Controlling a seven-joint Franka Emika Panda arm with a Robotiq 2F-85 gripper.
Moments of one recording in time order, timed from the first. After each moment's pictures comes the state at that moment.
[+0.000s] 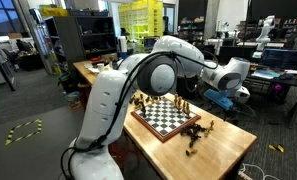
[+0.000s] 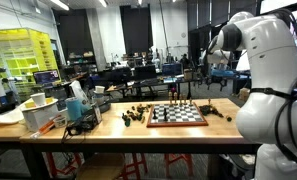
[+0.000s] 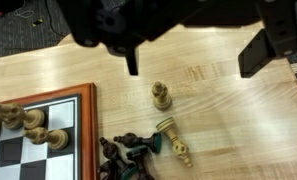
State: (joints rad) arm -0.31 0.41 -0.22 -1.61 0.26 2.05 -0.07
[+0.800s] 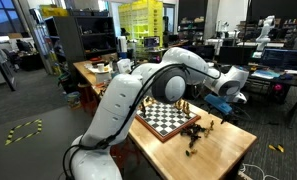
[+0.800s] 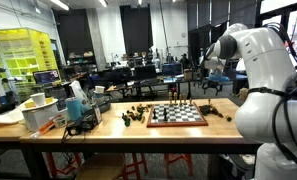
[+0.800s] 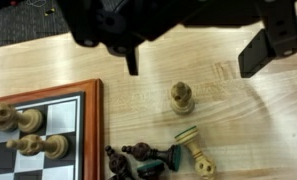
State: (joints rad) arm -0.36 0.56 -0.15 -1.47 0.30 2.03 -0.11
